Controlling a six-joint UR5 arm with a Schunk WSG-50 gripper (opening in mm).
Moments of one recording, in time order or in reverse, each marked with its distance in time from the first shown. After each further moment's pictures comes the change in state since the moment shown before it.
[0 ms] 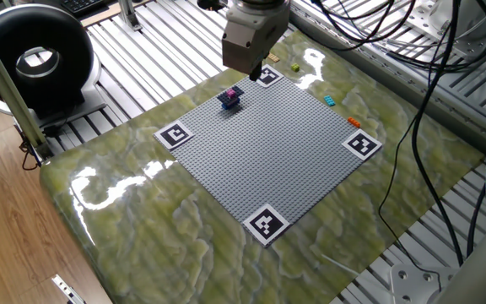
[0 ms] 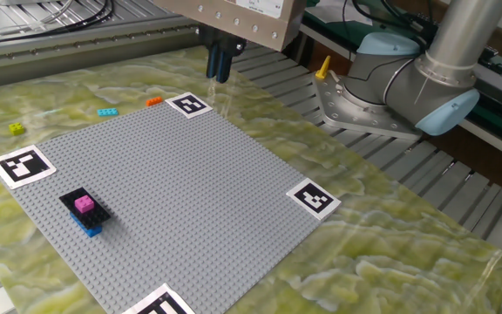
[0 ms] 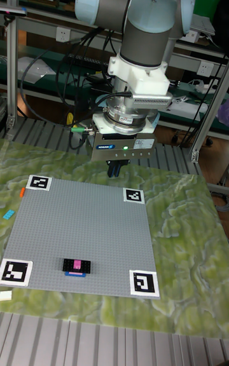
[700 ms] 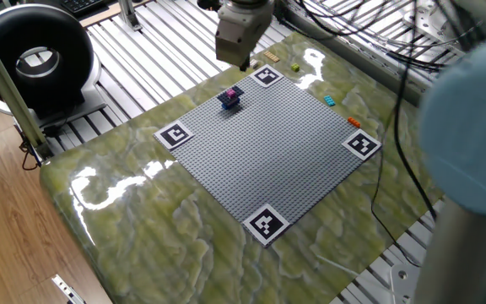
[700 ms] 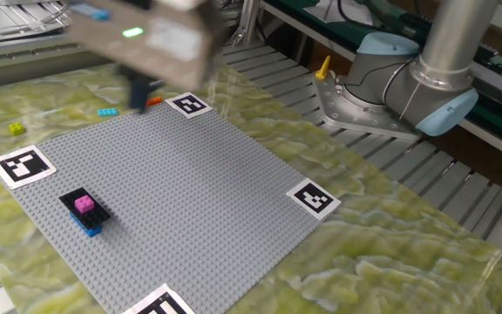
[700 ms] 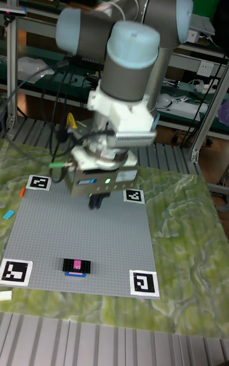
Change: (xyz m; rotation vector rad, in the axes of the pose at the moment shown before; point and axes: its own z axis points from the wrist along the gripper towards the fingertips) arm -0.080 -0.079 0.046 0.076 -0.029 -0.114
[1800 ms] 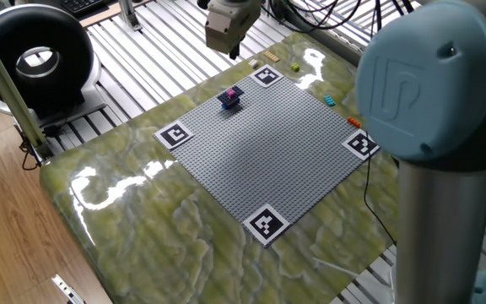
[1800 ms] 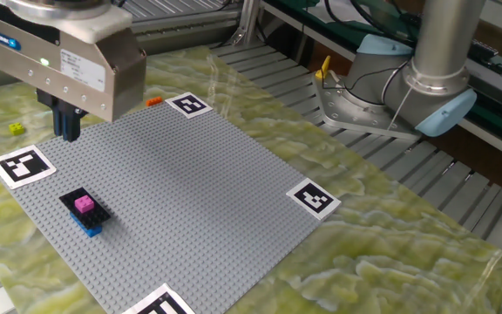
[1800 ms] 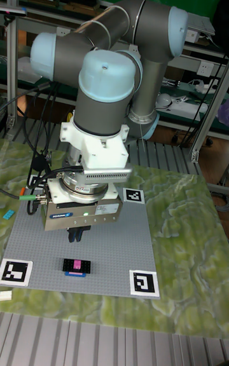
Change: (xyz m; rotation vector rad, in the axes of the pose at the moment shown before) arm -0.030 -0.030 0.026 -0.041 -0.009 0.108
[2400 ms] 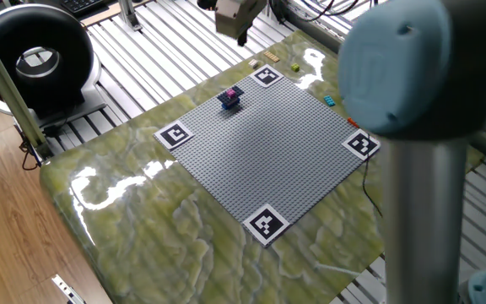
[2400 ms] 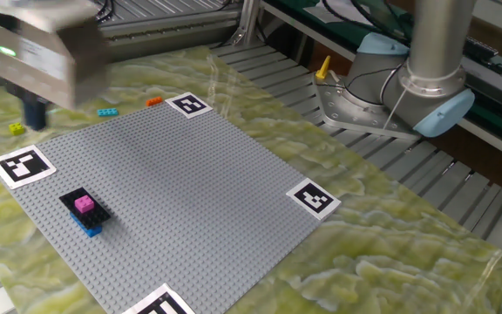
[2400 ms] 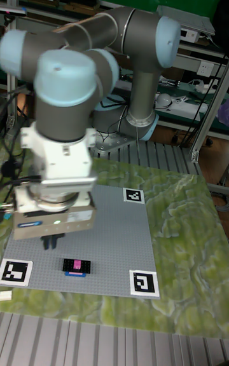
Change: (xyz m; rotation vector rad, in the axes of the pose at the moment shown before) arm -0.011 -0.072 0.012 -0.039 0.014 0.000
